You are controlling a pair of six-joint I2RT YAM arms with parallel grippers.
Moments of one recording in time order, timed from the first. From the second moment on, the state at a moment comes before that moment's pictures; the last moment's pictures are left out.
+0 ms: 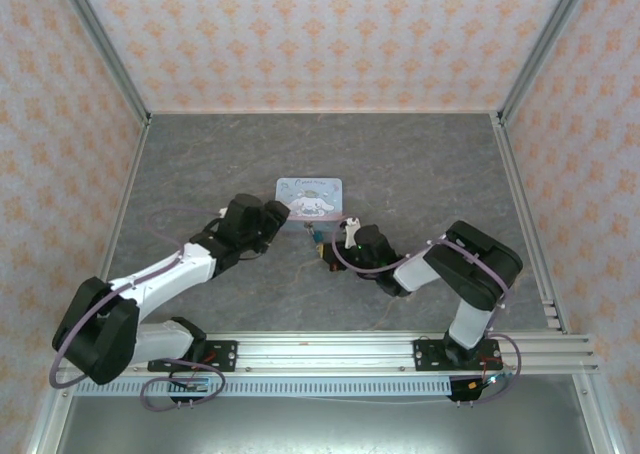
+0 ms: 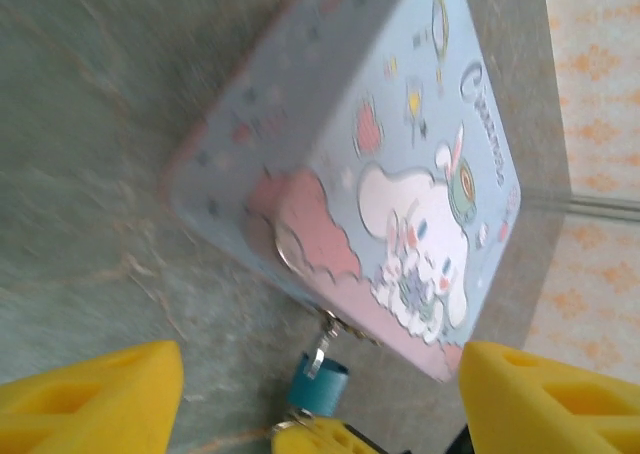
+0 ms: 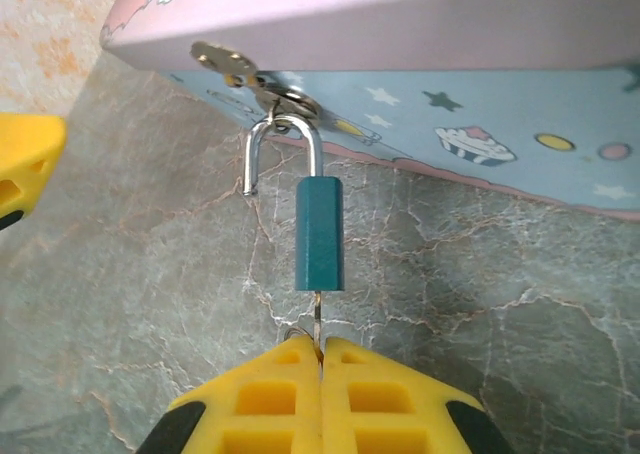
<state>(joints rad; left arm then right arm) -0.45 1.23 0.62 -0.11 0.00 -1.34 0.77 1.75 0.46 0.80 -0.23 0.68</state>
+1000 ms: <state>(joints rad) -0.30 1.58 0.88 -0.24 0.09 -1.02 0.66 1.58 0.45 0.68 -0.26 0.75</state>
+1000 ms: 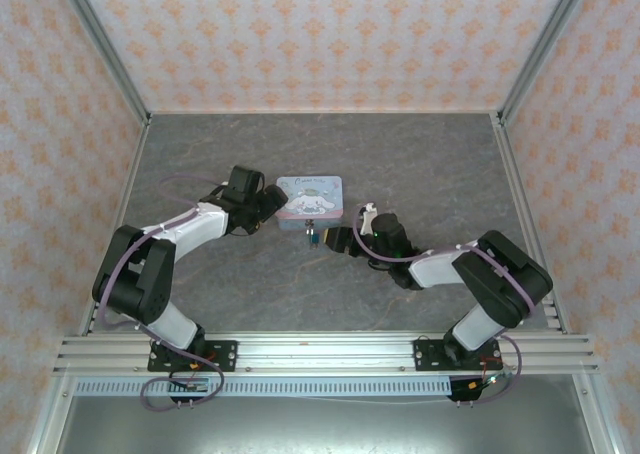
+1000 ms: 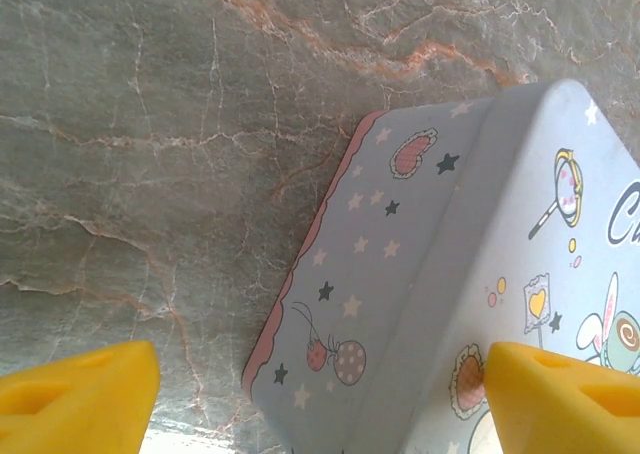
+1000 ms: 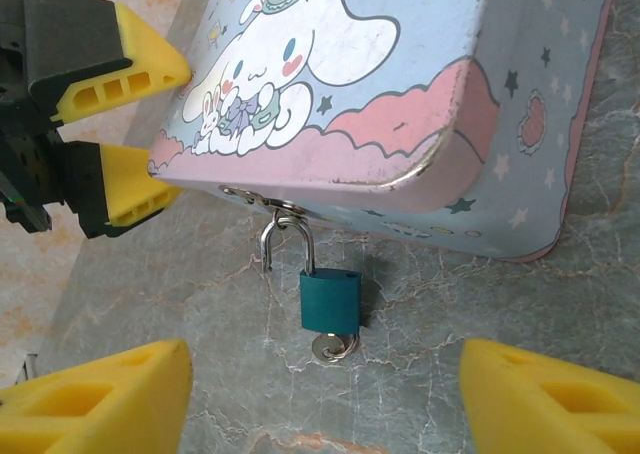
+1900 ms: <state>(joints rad) -0.37 1.43 0.66 -0.07 0.08 -1.09 0.67 1.76 0.57 0.71 -0.43 0.77</state>
